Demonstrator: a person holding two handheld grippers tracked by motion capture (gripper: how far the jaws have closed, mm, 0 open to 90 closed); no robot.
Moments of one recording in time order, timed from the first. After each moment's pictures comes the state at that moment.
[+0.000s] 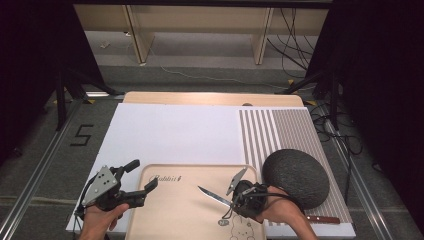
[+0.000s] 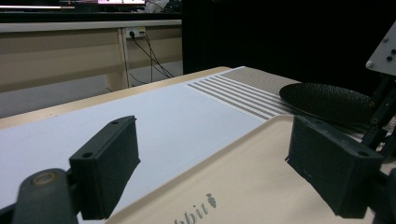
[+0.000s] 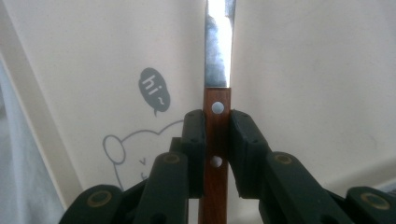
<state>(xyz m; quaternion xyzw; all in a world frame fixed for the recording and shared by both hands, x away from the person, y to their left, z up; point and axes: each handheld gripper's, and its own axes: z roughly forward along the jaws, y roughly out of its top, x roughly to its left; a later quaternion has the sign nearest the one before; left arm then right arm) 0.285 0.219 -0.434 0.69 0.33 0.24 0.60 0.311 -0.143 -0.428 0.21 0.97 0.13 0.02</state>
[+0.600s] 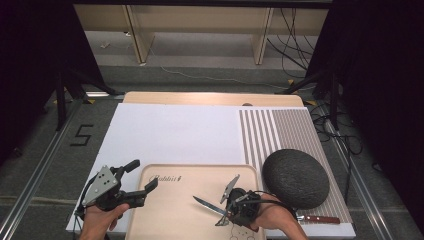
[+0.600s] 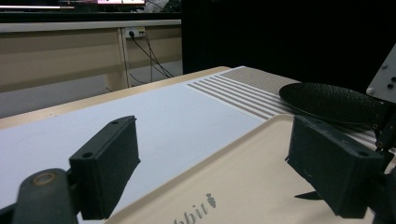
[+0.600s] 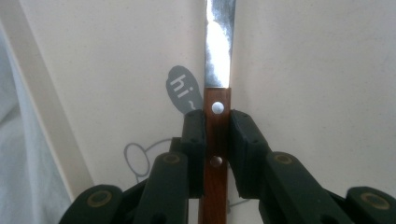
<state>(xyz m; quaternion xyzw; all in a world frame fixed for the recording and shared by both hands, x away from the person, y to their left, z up) 0.285 0.218 -0.434 0.69 0.33 0.24 0.60 0.302 -0.130 -0.447 0.21 0.97 0.12 -0.01</state>
